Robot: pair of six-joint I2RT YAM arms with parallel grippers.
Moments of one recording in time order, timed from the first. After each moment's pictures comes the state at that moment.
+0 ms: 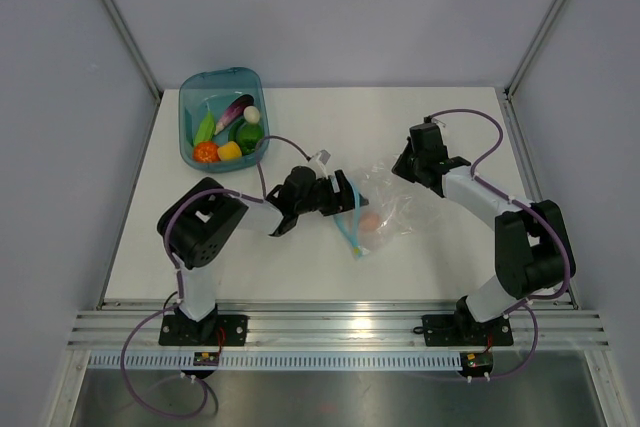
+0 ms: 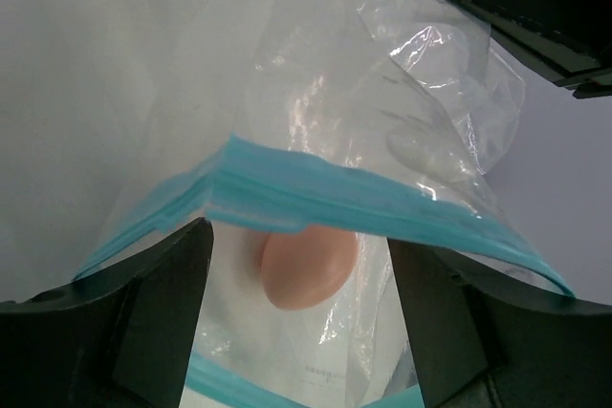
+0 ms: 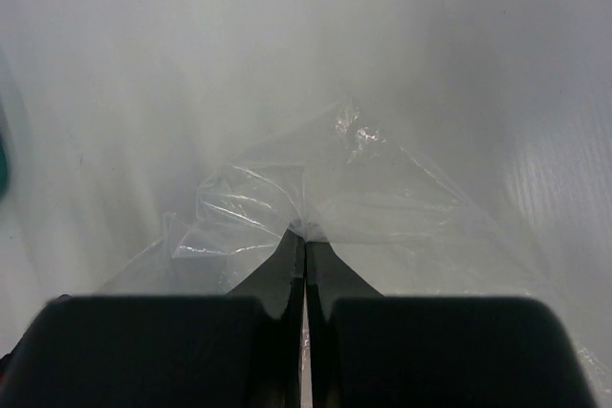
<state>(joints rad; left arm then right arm) -0.69 1.89 0.80 0.70 0.34 -0.94 0.32 1.57 0.99 -0.17 0.08 0.71</state>
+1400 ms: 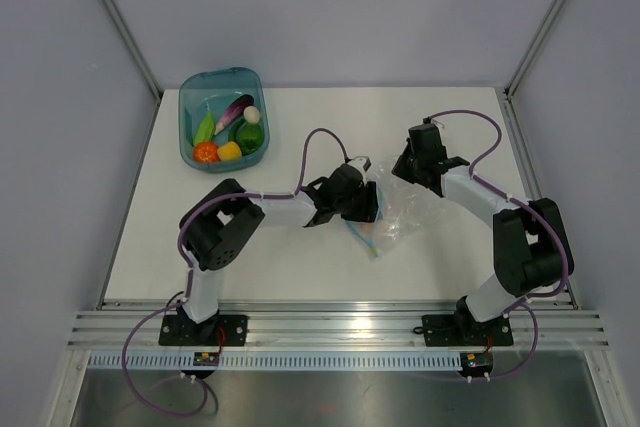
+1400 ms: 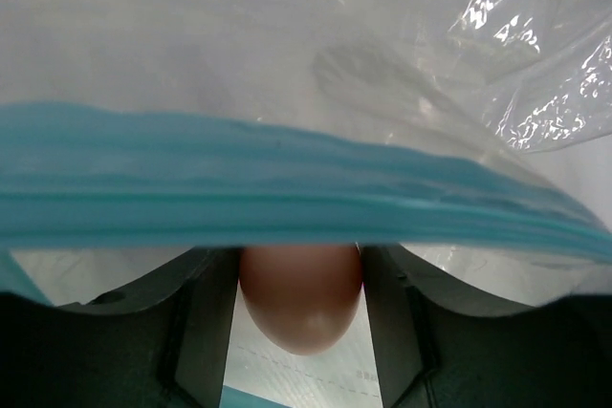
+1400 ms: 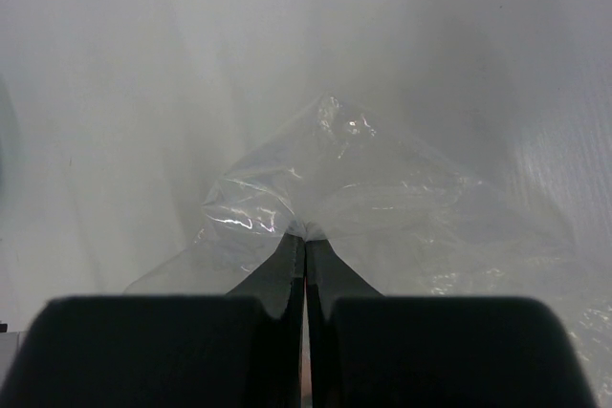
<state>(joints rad) -0.87 1.98 1.15 0.12 0.10 -0.68 0.32 1.59 0.99 -0.17 0.09 0.71</state>
